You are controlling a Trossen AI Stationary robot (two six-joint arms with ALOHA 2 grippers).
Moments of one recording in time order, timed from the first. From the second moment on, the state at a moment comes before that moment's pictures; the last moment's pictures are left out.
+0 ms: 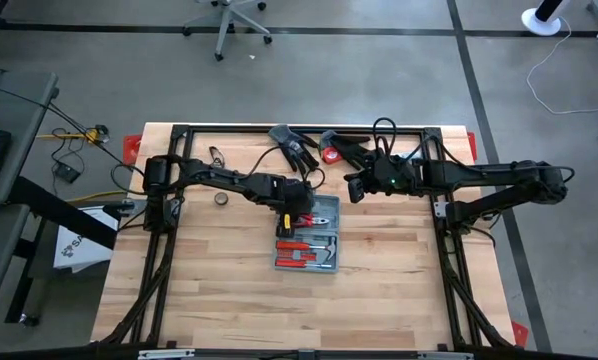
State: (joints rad) left arm 0.08 1.94 1.26 -0.50 -0.05 0.21; right arm -0.06 1.17 0.92 -0.40 0.31 0.79
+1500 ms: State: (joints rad) left arm 0.15 1.73 1.24 -0.62 -0.01 -0.06; right arm -0.06 1.32 0.92 -0.35 0.18 0.83
